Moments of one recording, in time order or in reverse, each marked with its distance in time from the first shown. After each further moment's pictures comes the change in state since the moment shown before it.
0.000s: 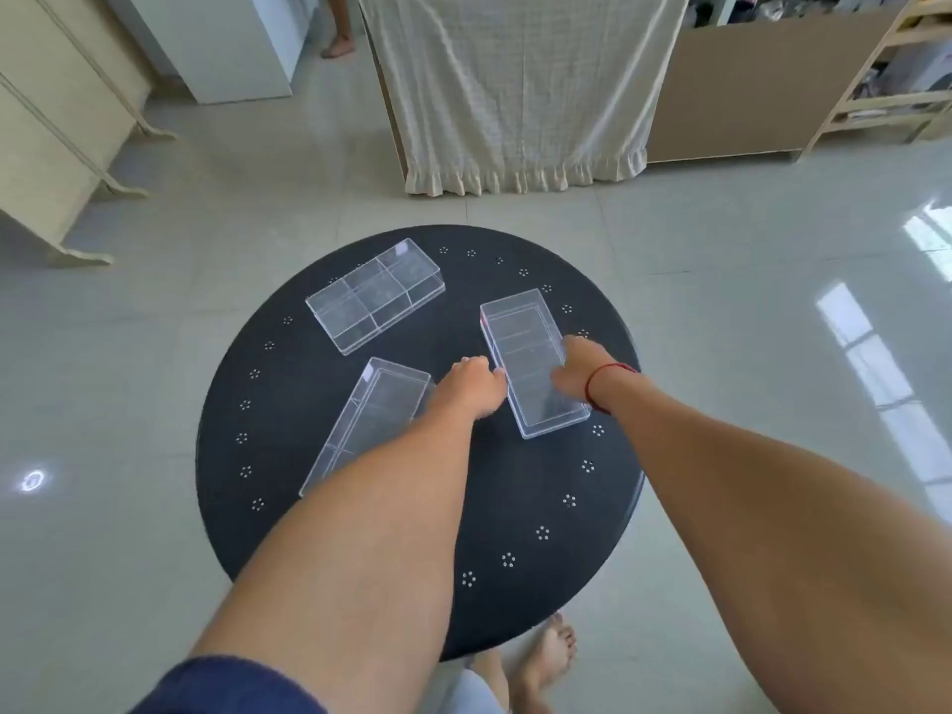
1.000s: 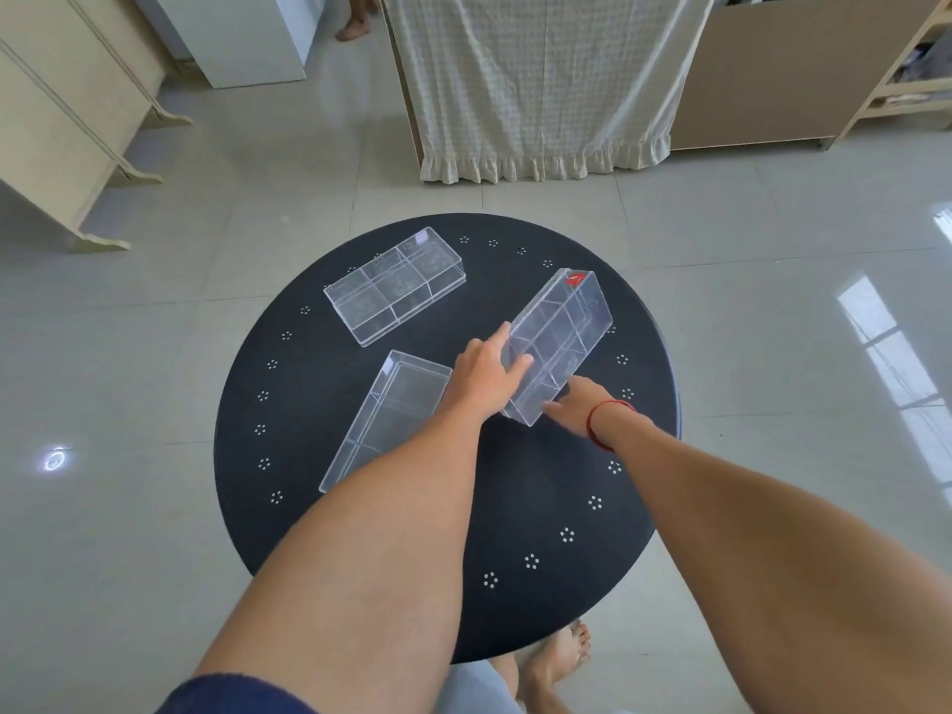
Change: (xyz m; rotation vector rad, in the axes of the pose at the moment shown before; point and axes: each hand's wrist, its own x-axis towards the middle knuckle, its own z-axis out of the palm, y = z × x) left_hand 0.012 -0.021 -0.001 -0.171 0.118 0.118; right_hand 0.002 0.001 0.053 0.199 -0.143 0.111
